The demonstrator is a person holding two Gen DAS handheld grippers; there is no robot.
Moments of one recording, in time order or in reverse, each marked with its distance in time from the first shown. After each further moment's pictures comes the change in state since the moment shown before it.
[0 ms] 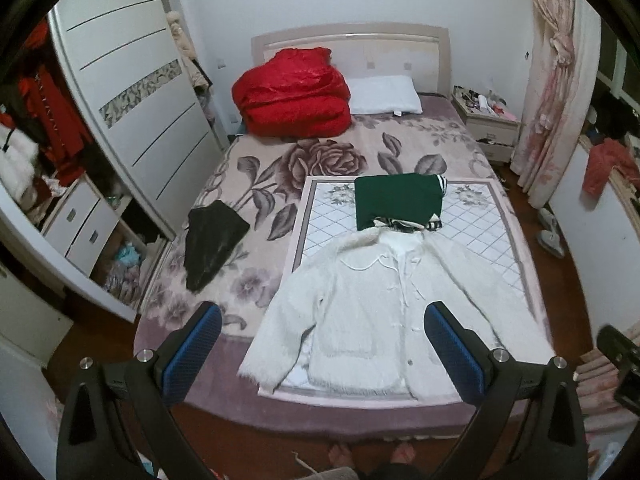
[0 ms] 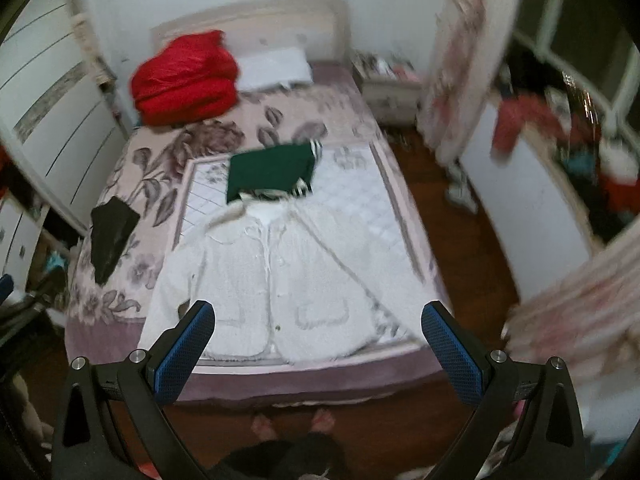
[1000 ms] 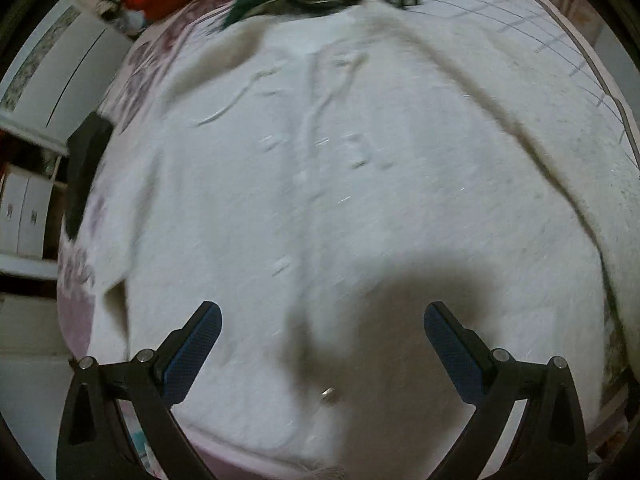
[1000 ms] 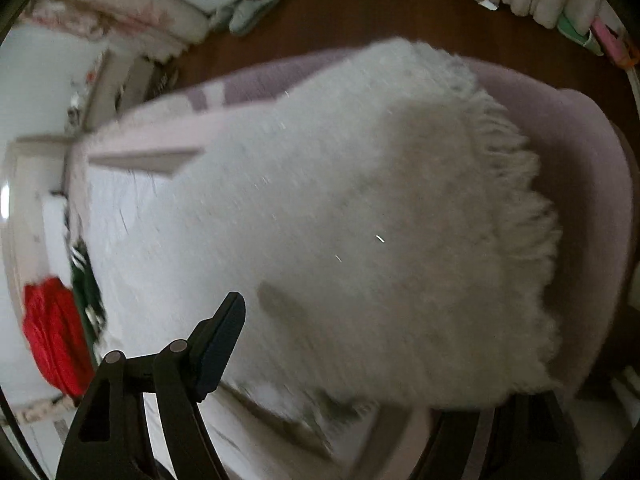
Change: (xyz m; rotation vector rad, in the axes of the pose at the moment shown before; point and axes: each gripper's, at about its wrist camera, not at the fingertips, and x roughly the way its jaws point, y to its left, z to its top) left arm 0.434 -0.252 -0.134 0.182 0.453 0.066; right arm 0.548 -0.353 -0.199 1.204 0.127 0.087
